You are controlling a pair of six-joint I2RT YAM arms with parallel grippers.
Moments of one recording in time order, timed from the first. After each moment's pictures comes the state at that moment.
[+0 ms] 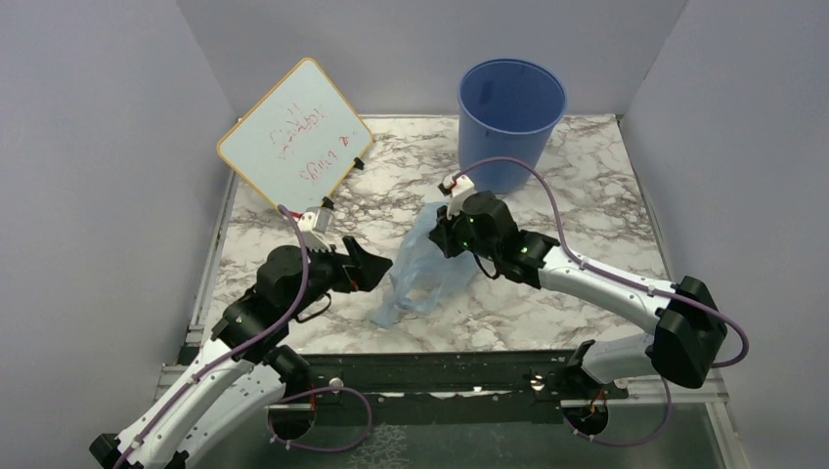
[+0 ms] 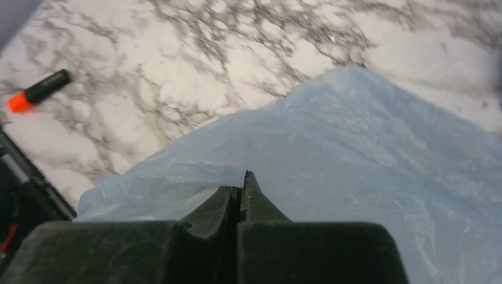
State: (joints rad) left arm -0.68 0.54 0.65 -0.40 0.03 -0.66; right arm 0.86 1.35 0.96 -0.07 0.07 0.22
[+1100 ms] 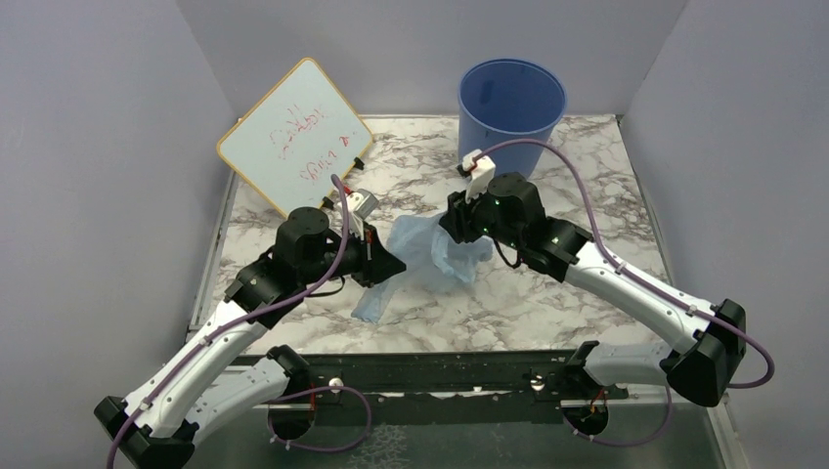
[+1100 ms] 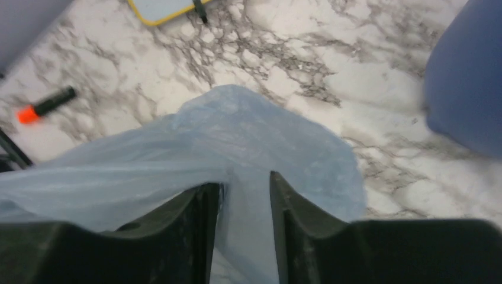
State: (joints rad) left arm -0.67 0.79 0.88 -0.46 0.43 -0.47; right arm 0.81 1.24 1.09 -0.24 0.08 0.18
